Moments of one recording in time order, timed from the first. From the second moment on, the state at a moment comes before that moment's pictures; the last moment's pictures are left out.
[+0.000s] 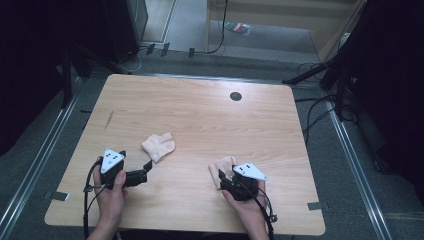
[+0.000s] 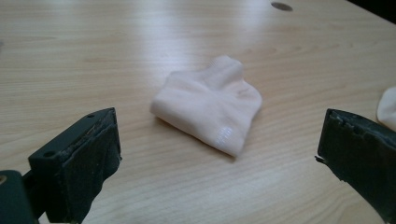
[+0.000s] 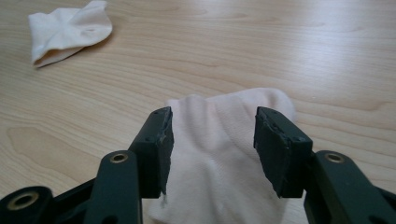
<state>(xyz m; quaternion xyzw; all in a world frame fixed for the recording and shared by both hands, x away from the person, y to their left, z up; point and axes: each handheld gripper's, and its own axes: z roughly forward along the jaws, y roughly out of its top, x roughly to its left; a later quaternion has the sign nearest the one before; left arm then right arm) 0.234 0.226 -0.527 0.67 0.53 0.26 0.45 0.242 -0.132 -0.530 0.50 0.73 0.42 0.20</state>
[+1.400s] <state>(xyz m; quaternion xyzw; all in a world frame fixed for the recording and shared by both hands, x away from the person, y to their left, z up) 0.227 0.207 -0.533 0.70 0.51 0.24 0.44 0.228 -0.098 -0.527 0.46 0.76 0.44 0.15</state>
